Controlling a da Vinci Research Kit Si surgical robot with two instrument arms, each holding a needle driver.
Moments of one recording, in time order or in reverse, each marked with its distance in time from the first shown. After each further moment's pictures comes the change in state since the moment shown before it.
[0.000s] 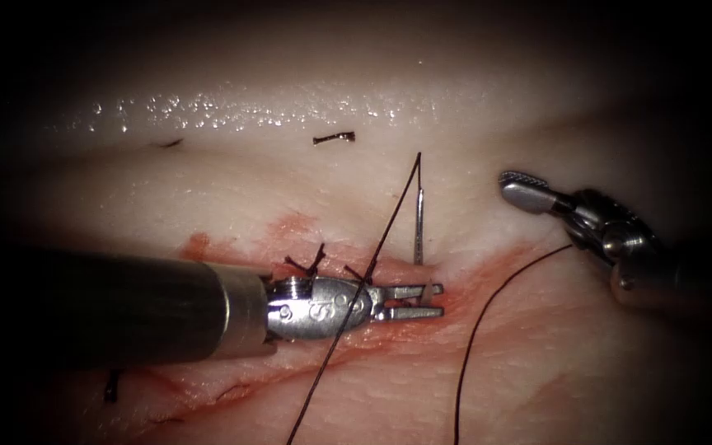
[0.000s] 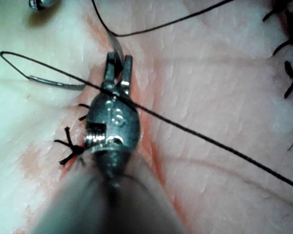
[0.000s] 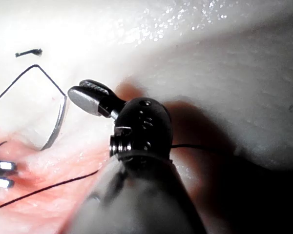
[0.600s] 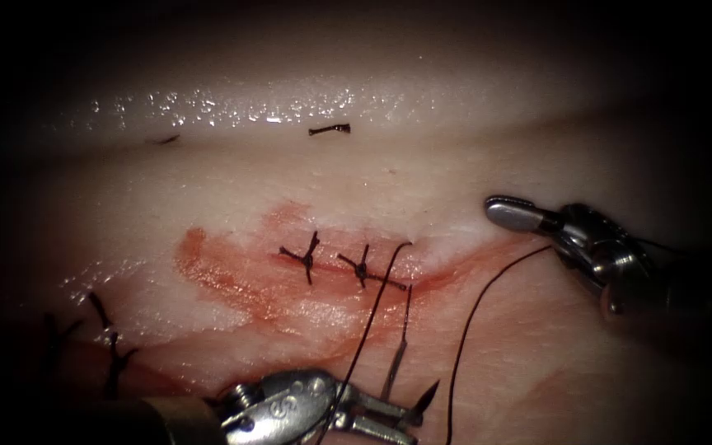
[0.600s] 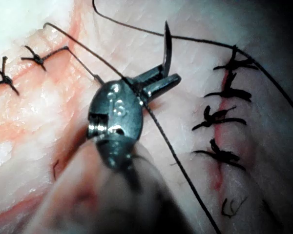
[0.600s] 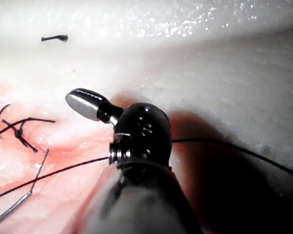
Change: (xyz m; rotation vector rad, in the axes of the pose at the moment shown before) right arm -0.001 -0.003 0.002 0.144 -0.052 -0.120; left arm 0.005 0.006 -0.002 -0.205 0.154 -0.361
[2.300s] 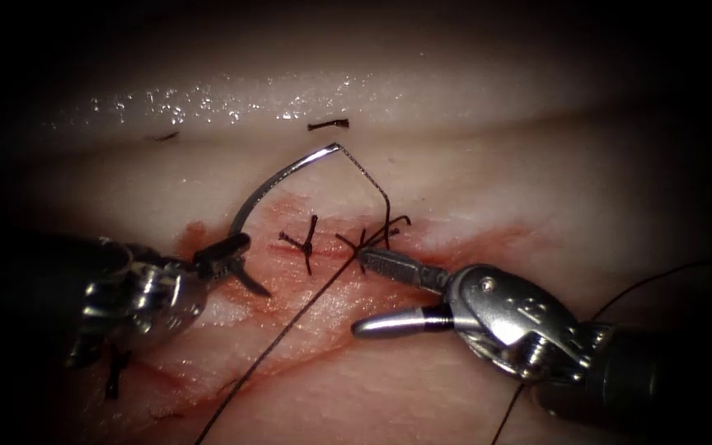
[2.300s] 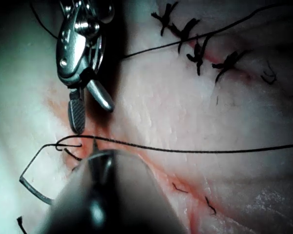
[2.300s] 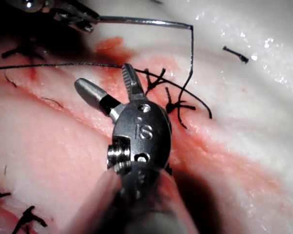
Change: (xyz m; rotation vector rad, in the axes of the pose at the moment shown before) right arm -0.004 -0.016 0.013 0.119 -0.447 -0.342; left arm 0.009 0.001 -0.013 0.808 -1.243 0.947
